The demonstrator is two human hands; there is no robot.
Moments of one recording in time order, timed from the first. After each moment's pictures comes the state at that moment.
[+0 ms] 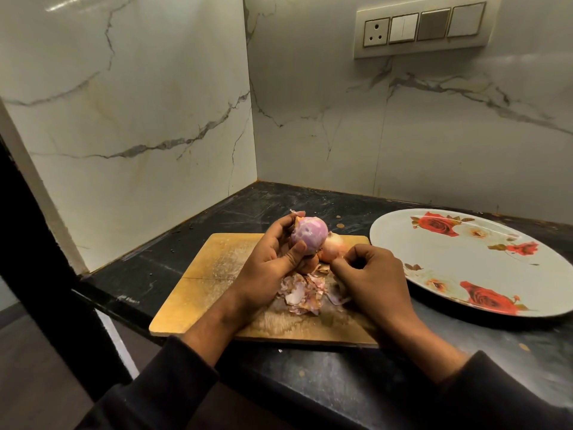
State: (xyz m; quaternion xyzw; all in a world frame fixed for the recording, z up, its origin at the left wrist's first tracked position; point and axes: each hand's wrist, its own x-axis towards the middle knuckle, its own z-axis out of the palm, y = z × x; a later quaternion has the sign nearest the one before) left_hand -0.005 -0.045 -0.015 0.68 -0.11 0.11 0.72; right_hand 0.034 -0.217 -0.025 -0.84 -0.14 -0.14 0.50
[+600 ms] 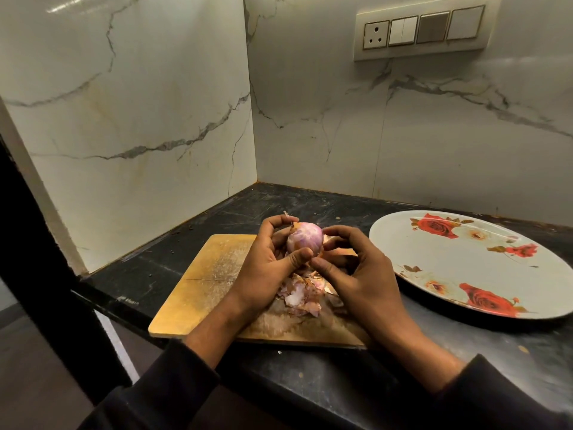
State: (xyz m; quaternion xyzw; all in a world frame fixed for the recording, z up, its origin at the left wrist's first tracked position) left_hand -0.004 -0.045 -0.016 0.71 -0.10 0.17 0.67; right_hand 0.023 -0.212 -0.021 -0.76 -0.27 -0.14 0.58
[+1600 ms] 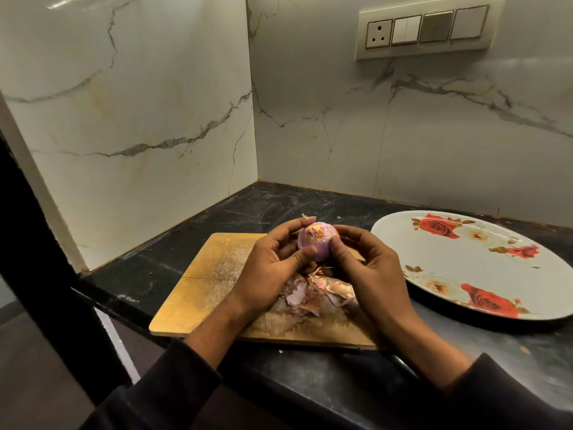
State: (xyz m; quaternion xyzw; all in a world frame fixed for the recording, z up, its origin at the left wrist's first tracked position) left_hand -0.004 -0.046 -0.015 0.73 -0.12 0.17 0.66; right_hand 0.033 -0.213 -0.026 -0.70 -0.20 -0.09 0.68
